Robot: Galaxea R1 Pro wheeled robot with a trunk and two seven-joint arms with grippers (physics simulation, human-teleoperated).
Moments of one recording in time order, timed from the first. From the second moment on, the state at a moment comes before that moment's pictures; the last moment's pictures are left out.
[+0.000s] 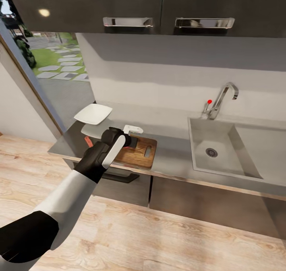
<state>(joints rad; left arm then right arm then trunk) -1.09 -0.11 -0.44 -1.06 0.45 1.01 0.33 0.25 0.04 -0.36 -0.59 0.38 -0.64 0.23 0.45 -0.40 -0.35</state>
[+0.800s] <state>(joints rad) -1.09 -0.11 -0.44 -1.05 0.45 1.01 0.33 0.25 0.04 -0.36 -0.59 0.38 -0.64 0.23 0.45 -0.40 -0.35</state>
